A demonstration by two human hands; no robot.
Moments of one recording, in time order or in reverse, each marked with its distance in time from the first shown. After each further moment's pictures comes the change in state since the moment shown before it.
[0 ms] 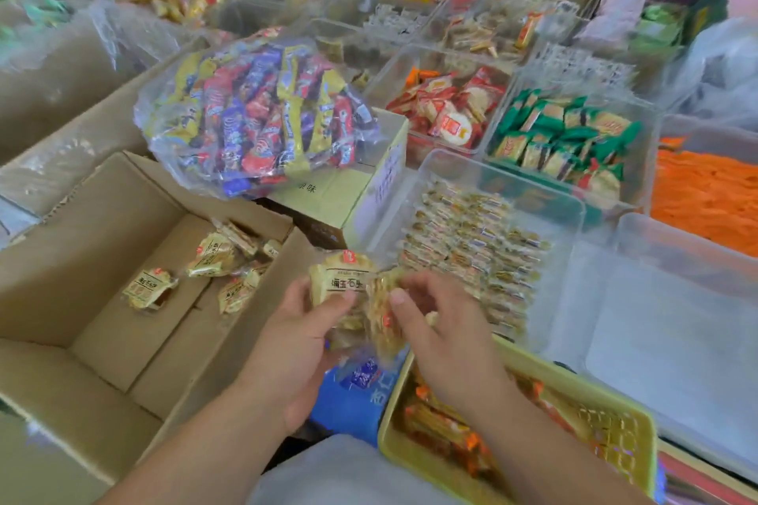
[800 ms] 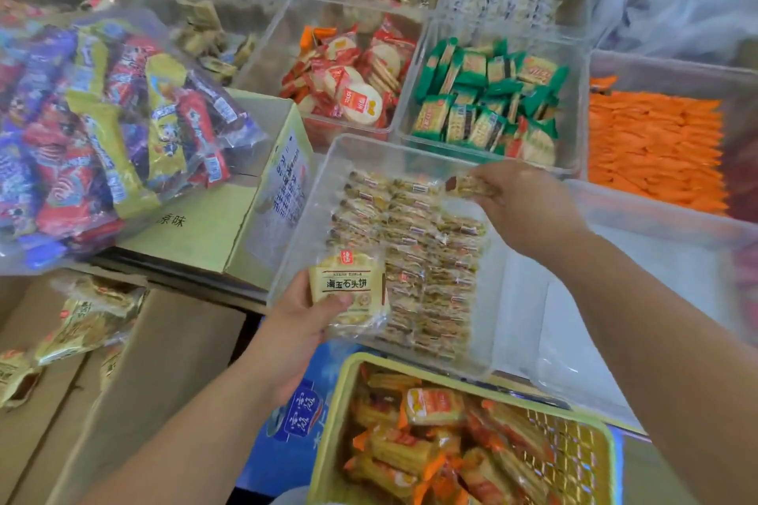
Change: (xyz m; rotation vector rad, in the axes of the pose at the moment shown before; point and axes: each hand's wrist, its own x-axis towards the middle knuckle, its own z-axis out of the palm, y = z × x) left_hand 0.136 -0.046 0.075 0.299 -0.237 -0.175; right_hand 0.160 0.127 -0.174 -0.773 0.020 0.092
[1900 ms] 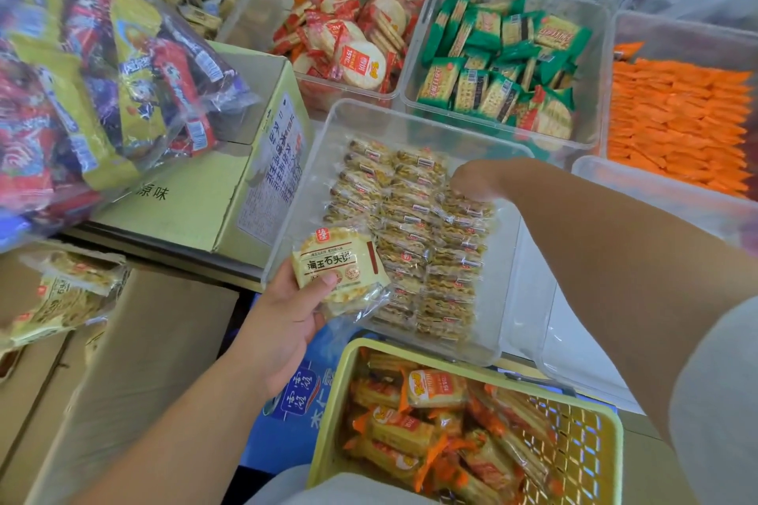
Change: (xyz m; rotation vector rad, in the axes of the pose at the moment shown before) left_hand 0.005 -0.013 -0.011 -0.244 0.018 -0.025; right_hand 0.094 0.020 0.087 -0.264 -0.780 0.221
